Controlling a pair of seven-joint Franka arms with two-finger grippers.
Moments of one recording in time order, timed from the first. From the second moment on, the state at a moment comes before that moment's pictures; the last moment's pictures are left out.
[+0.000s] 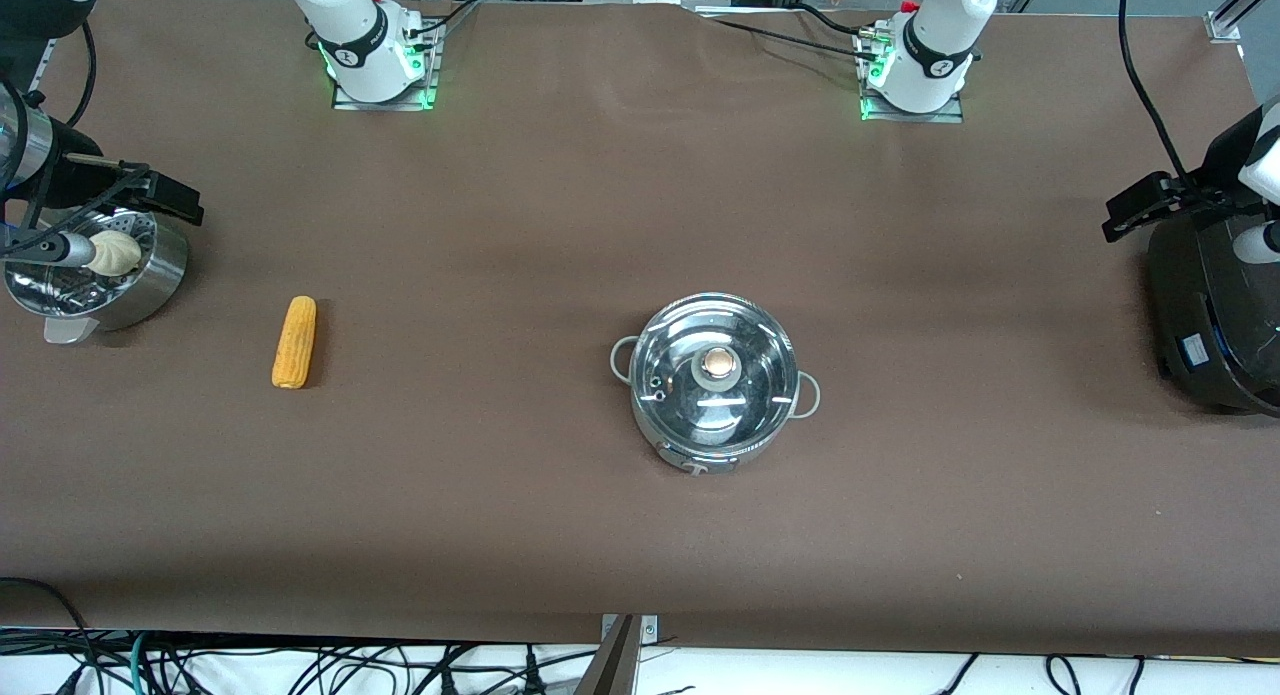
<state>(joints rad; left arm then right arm) -0.08 0.04 0.08 -1.54 0.02 1.52 -0.13 0.00 0.08 0.04 -1.54 -0.05 1.46 0.12</state>
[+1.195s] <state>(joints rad) -0.08 0.04 0.08 -1.54 0.02 1.52 -0.11 -0.01 0.08 0.04 -1.54 -0.04 1.47 0.12</state>
